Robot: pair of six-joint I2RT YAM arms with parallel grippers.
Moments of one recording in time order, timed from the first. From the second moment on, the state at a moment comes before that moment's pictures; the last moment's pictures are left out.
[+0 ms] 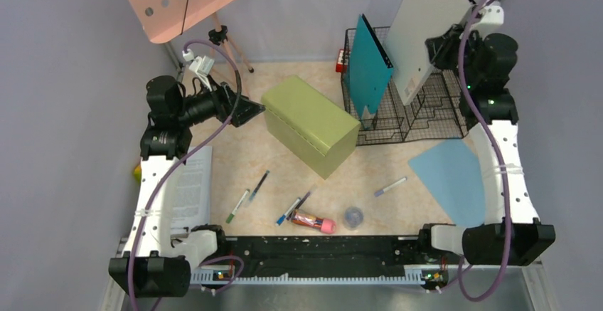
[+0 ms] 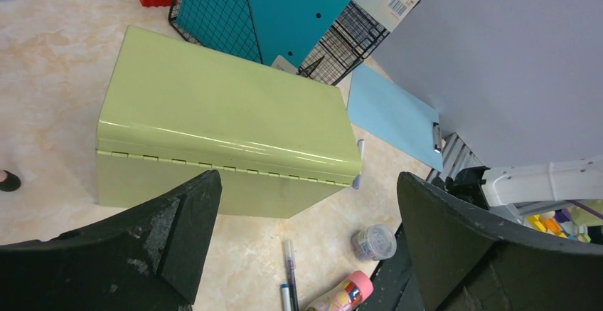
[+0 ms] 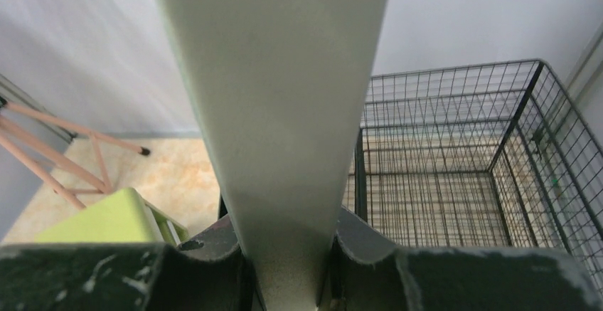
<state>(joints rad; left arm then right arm) 0.03 1.05 1.18 -0.32 0.96 -0.35 -0.05 1.24 1.48 -0.24 -0.23 0.22</state>
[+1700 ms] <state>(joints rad) 0.03 1.09 1.16 -0.32 0.90 -0.31 0.31 1.42 0.99 0.40 0.44 0.02</state>
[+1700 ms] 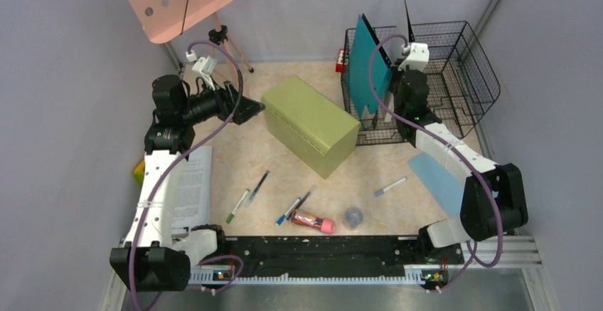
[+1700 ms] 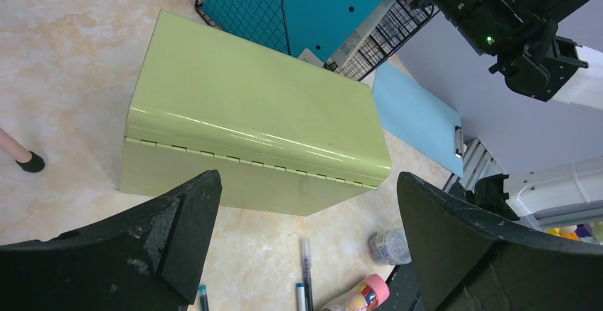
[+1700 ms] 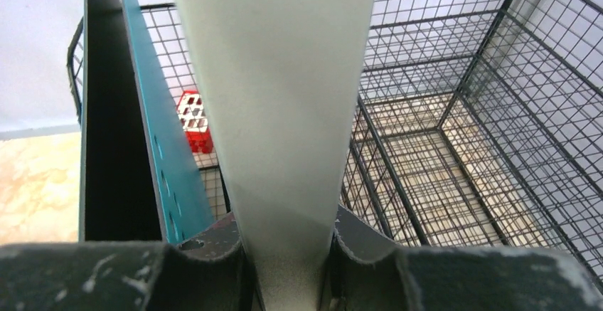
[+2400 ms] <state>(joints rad) 0.03 1.11 1.14 -0.31 0.90 -0.31 0.35 1.51 1.14 0.44 0.58 0.01</state>
